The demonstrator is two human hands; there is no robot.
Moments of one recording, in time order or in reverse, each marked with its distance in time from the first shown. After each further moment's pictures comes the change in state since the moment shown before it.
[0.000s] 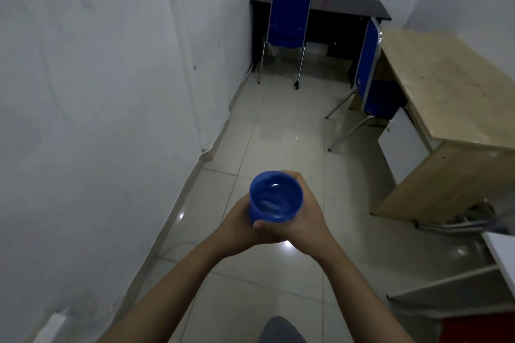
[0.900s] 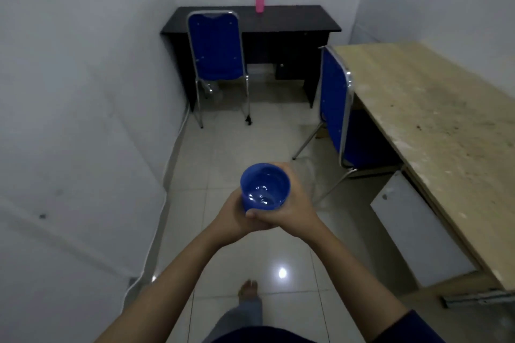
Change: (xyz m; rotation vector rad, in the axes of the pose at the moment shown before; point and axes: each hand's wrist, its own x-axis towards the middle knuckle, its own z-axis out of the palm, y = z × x) left_hand 0.667 -0.124 -0.080 -0.045 -0.209 -0.001; right_hand 0.595 0.161 -0.232 0.024 0.201 -0.032
